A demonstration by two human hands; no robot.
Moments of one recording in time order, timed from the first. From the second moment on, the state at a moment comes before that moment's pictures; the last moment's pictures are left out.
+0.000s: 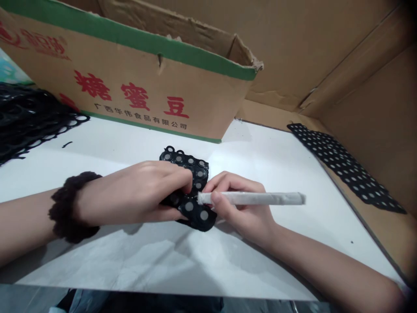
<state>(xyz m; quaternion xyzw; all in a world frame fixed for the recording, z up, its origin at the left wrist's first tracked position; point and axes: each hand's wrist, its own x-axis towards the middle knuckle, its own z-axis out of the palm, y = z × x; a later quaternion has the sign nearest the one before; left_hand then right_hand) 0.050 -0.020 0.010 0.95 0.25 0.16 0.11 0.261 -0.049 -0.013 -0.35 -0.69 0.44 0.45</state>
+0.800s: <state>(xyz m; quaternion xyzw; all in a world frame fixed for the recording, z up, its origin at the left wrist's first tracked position) 0.000 -0.122 -0.014 0.92 0.03 0.22 -0.32 0.217 -0.098 -0.009 -0.35 -0.73 0.51 0.28</state>
